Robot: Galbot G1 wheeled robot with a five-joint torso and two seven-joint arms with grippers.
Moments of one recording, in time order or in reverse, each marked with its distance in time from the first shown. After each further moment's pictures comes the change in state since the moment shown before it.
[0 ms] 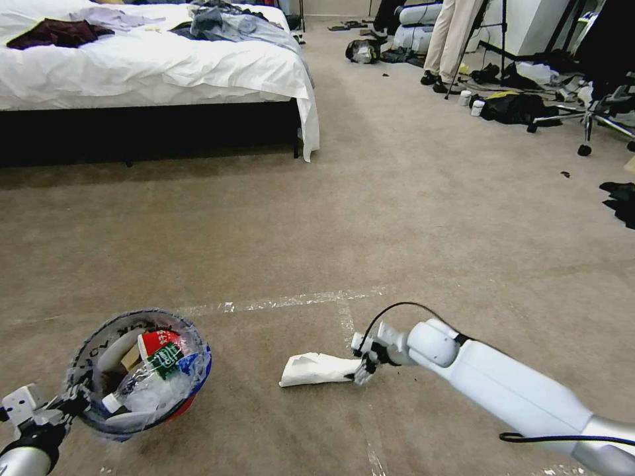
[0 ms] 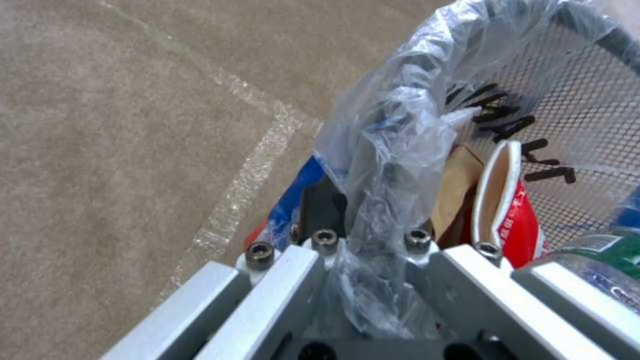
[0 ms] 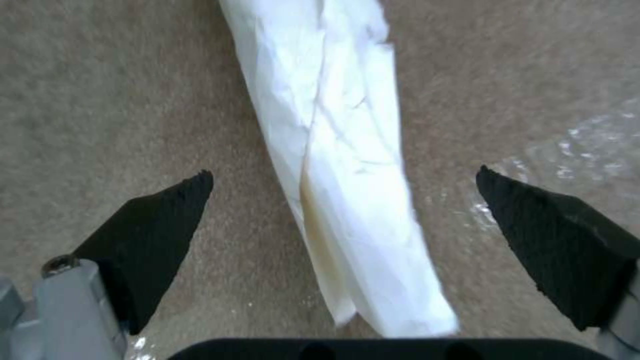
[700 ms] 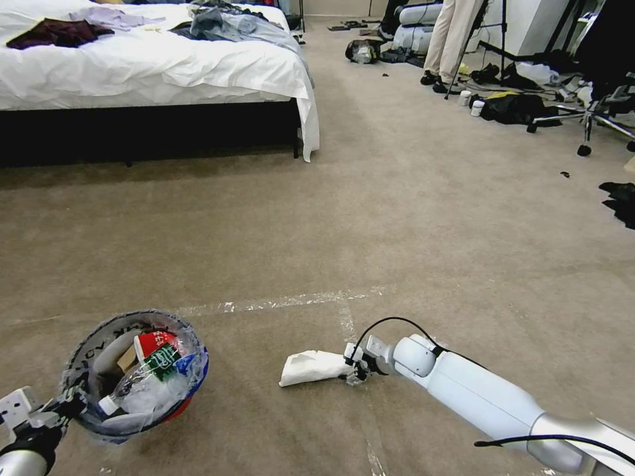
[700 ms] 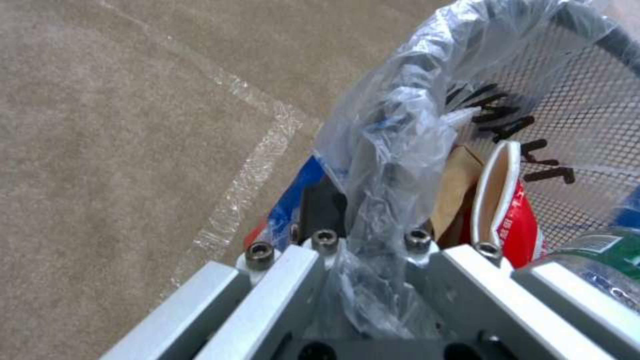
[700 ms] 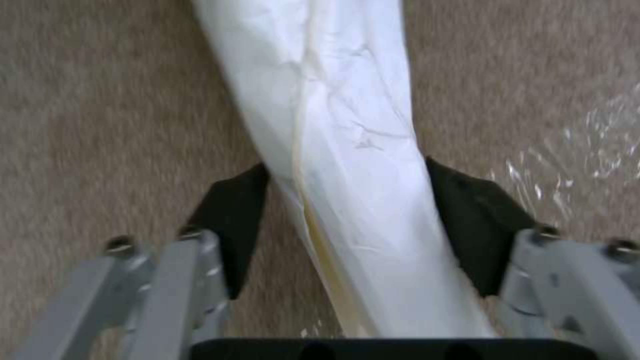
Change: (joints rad) left arm -0.009 0.005 0.003 0.005 0.002 0.001 -0.003; right arm -0.016 0.107 -0.007 -0.199 0.004 0.122 0.110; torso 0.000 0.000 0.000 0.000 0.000
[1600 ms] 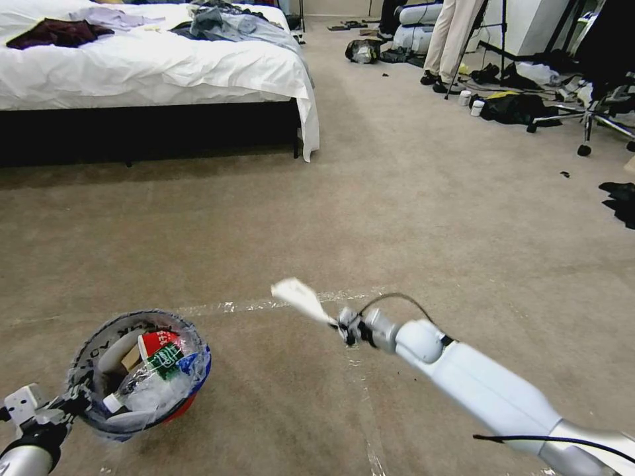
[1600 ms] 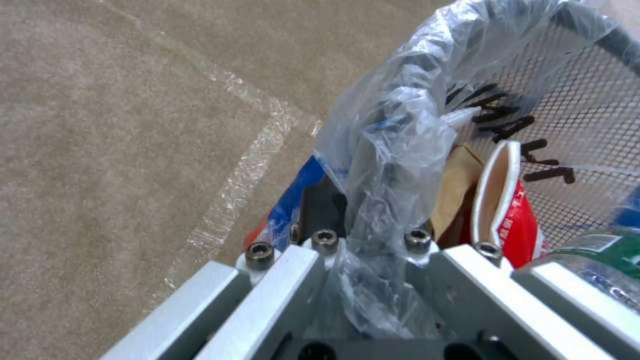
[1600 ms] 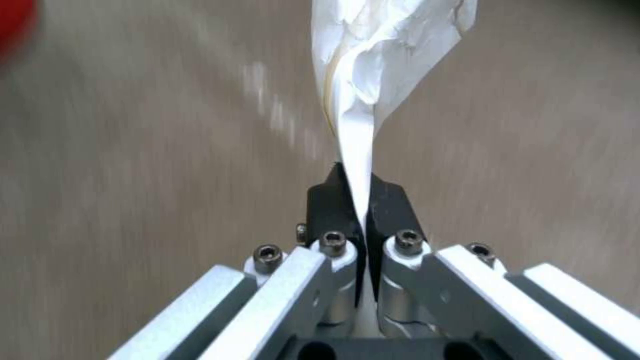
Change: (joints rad) left arm -0.011 0.008 0.011 0.009 0.002 0.007 -0.003; right arm -0.020 -0.060 0.228 0.329 0.160 0.120 0.115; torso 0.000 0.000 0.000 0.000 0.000
